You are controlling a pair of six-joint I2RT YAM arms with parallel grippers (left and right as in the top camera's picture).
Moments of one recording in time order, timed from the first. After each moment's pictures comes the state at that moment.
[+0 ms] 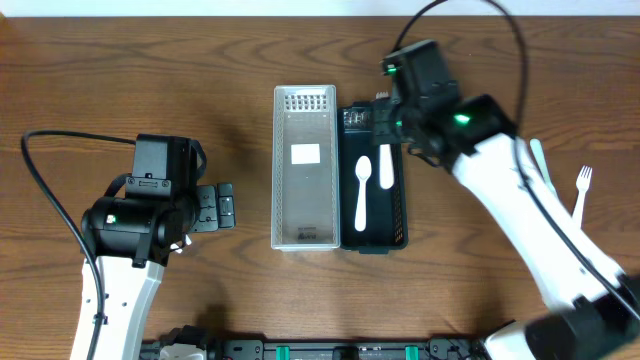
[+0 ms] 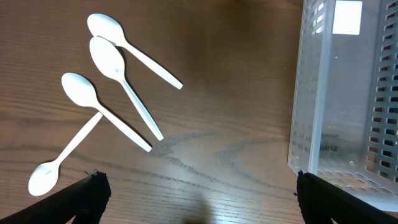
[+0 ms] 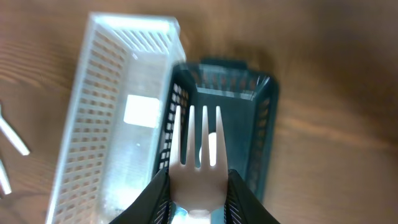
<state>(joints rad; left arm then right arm) -0.11 1.10 1.13 -1.20 -0.09 -0.17 0.49 1.66 1.55 -0.89 0.02 0.41</state>
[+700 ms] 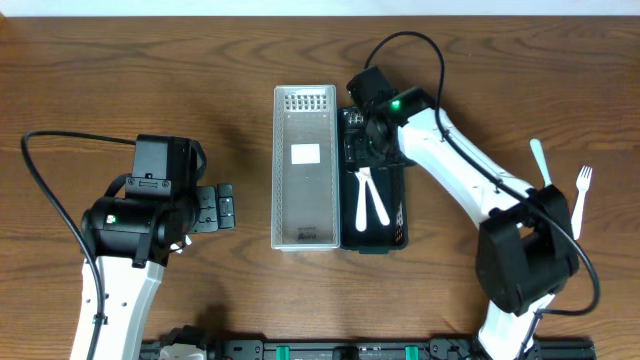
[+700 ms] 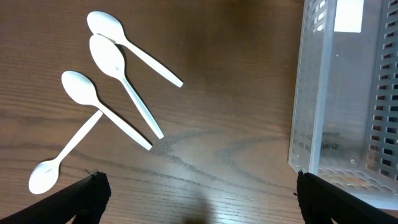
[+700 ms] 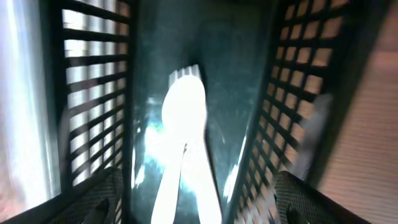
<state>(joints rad) -0.11 1.10 1.13 -1.20 -0.09 -0.17 0.51 1.94 1.57 -1.02 0.02 0.40</state>
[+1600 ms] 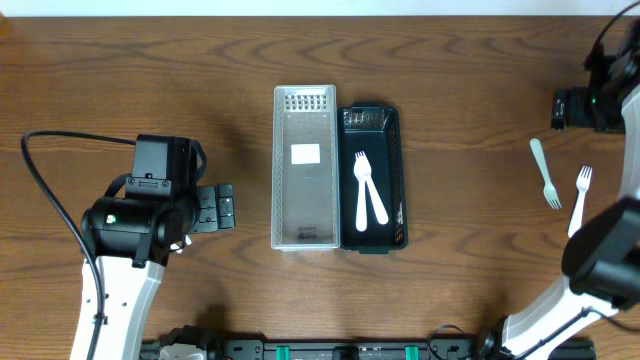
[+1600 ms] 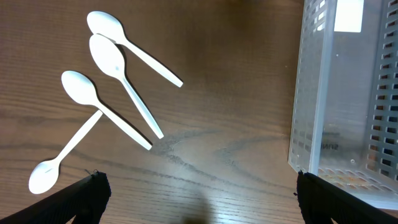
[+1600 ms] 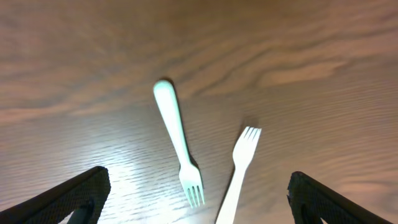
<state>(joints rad) -0.11 1.10 1.13 -1.20 -0.09 -0.17 -0.37 1.96 1.79 -1.12 0.08 -0.22</state>
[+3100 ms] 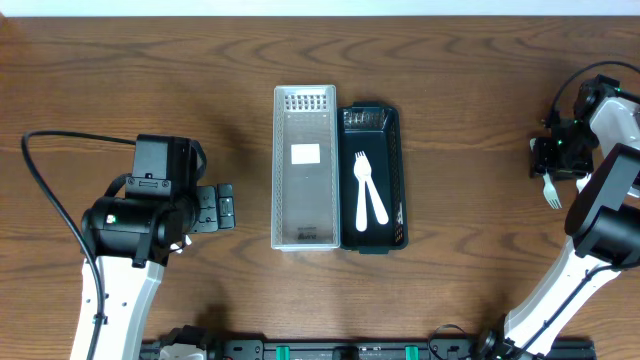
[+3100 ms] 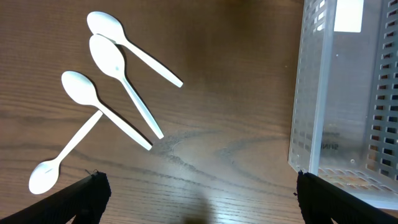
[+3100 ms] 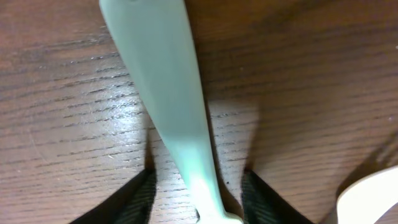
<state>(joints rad) -0.11 1.10 1.13 -1.20 -0.09 -0.17 -0.41 2.21 1.63 -1.05 0.04 -0.24</state>
